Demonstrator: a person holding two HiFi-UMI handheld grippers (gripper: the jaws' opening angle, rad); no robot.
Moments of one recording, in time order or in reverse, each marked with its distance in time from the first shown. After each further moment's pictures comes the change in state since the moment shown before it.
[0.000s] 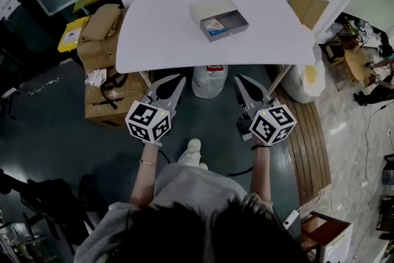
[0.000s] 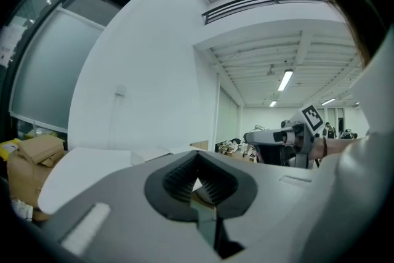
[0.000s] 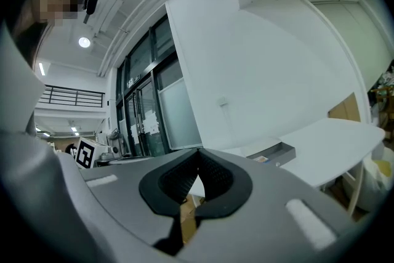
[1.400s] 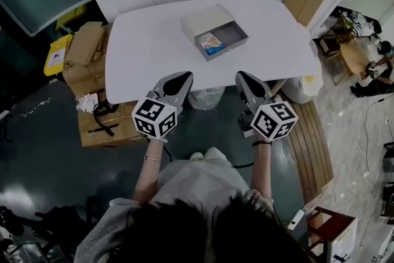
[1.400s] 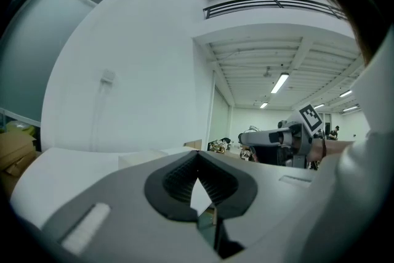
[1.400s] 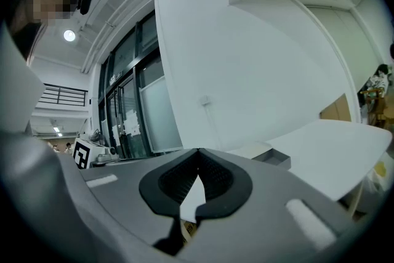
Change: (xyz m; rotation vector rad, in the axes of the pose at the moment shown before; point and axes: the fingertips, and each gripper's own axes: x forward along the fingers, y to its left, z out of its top) left arm 0.129 0.078 0.004 -0.023 0.023 -0.126; right arm 0.104 -0.091 0.018 0.016 -0.003 -0.127
